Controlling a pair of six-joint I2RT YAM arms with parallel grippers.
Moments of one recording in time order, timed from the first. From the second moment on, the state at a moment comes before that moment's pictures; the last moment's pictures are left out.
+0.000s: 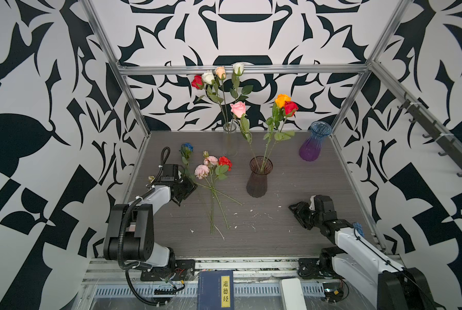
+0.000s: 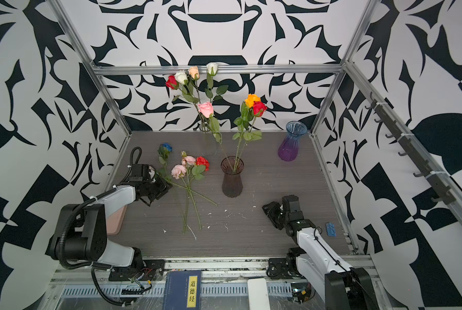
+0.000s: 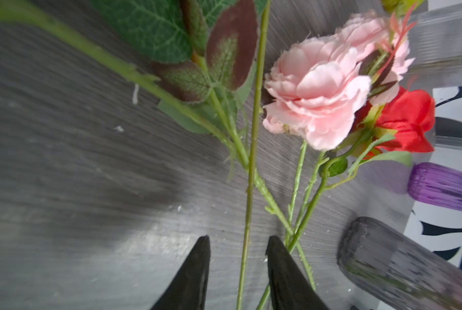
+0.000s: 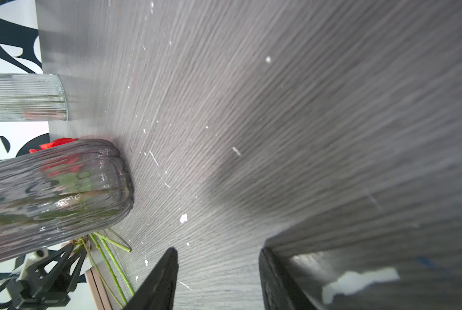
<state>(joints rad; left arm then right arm) -0.05 1.49 0.72 -0.23 0.38 -0.73 0.13 0.91 0.21 -0.16 -0.33 1.05</state>
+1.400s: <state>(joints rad) -0.04 1.57 0.73 -0.16 0.49 -0.76 0.13 0.90 0.21 -0.16 -0.32 1.05</state>
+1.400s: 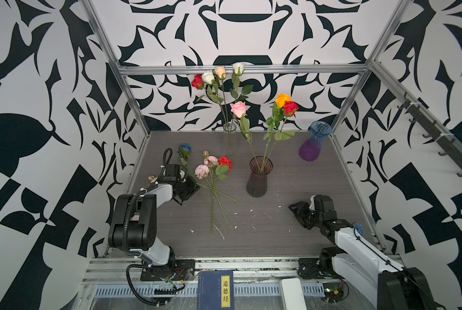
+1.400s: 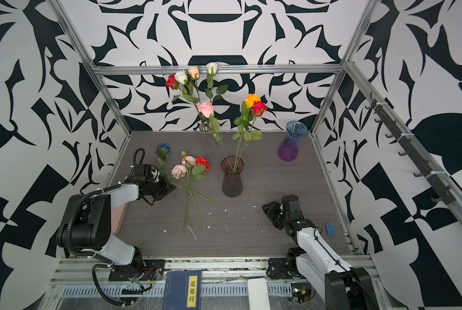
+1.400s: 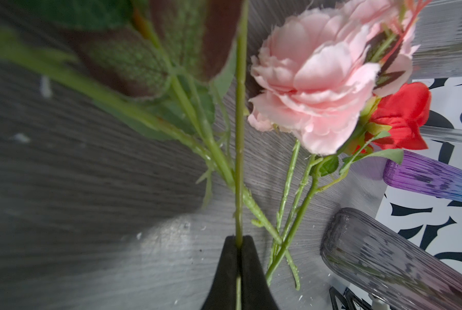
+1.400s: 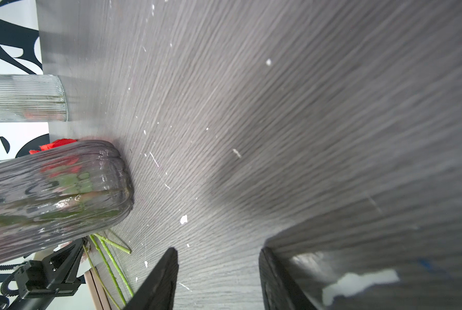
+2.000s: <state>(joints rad) 0.06 1.21 0.92 -0.27 0.50 -0.85 0.13 0.88 0.21 -0.20 -0.31 1.05</state>
